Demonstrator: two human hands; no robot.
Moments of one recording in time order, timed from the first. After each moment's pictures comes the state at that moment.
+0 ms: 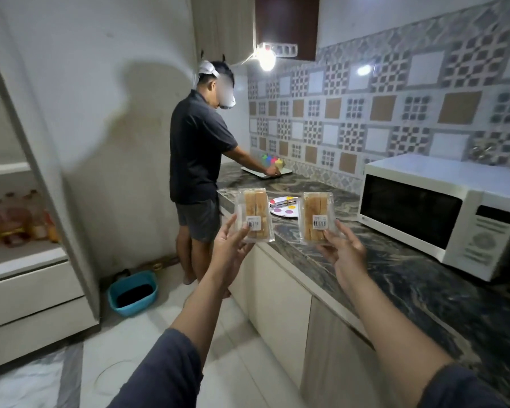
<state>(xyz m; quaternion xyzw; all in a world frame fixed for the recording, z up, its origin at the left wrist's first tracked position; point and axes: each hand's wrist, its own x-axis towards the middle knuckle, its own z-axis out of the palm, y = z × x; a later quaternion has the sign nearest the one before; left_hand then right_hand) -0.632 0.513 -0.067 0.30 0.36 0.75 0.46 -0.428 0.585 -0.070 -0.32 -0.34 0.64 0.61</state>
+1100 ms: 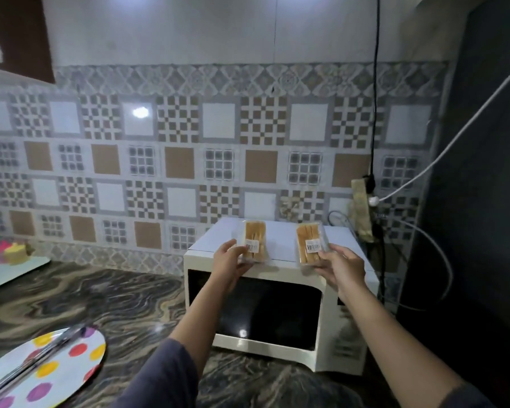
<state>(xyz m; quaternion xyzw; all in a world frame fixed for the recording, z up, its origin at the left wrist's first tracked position) -0.368 1.064 -0.003 0.44 0.32 0.48 0.69 -0.189 0.948 0.006 -0.56 -0.22 0.27 0.75</state>
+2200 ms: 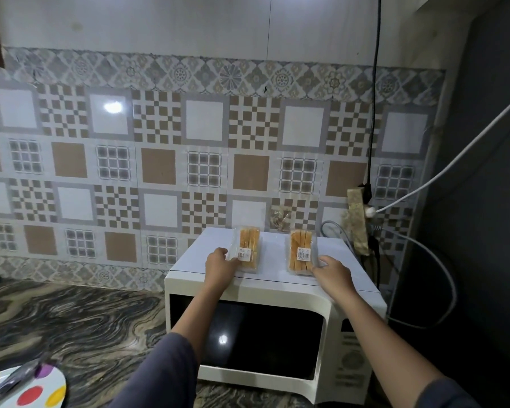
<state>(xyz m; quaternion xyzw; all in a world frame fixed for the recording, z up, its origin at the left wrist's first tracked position) -0.346 1.133 0.000 0.68 0.48 0.39 0.39 -0.172 0.994 0.017 -0.80 -0.39 0.10 0.44</state>
